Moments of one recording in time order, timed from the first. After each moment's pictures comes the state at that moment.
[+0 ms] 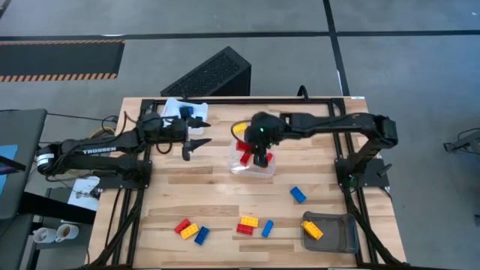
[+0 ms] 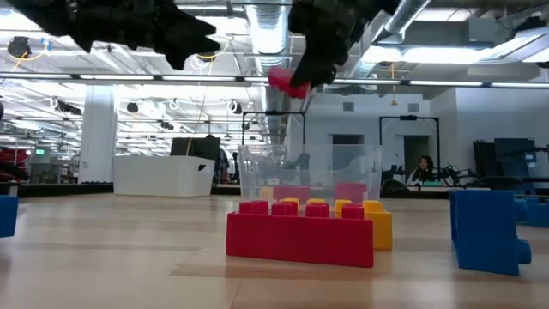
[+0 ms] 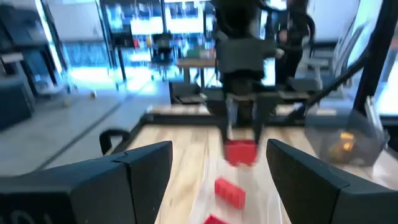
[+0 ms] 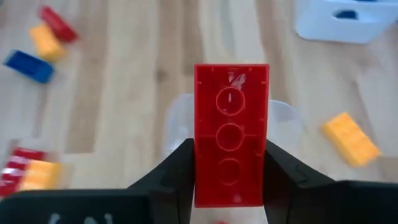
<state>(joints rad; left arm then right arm) 0.36 0.87 0.47 0.39 0.26 0.04 -0.14 1.64 1.36 -0.55 -0.11 -0.03</state>
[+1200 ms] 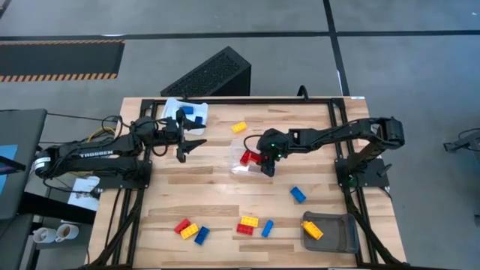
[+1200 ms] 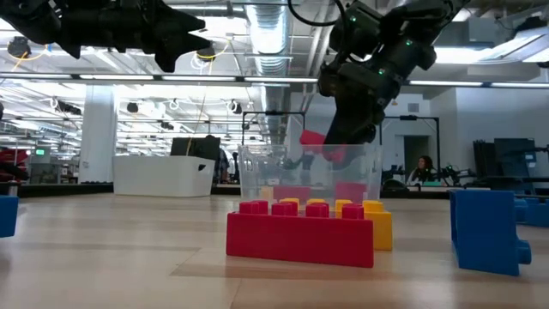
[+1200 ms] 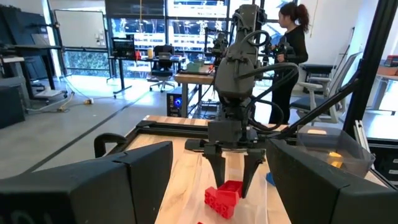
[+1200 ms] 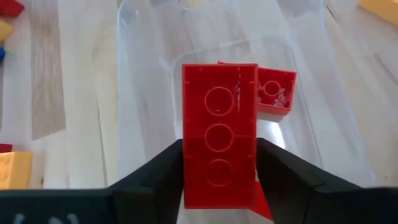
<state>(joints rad) 0.35 0.79 0.39 0.46 0.25 -0.05 -0.14 1.58 0.90 -0.19 -0.10 0.24</state>
